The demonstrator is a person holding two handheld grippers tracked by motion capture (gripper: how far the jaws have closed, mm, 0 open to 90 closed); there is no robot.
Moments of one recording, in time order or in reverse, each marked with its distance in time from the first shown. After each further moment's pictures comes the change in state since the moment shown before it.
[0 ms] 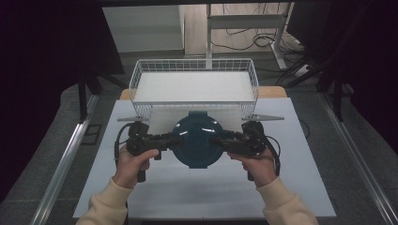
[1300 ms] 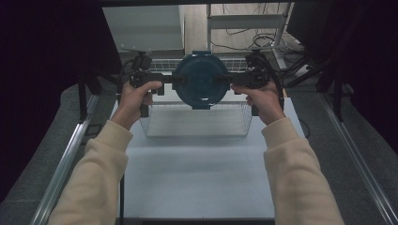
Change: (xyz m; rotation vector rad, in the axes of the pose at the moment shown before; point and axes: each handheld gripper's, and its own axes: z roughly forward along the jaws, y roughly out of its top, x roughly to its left) left arm 0.020 0.155 0.011 -0.017 -0.003 0.029; right arm -0.038 0.154 0.009 -0.002 -0.003 -0.021
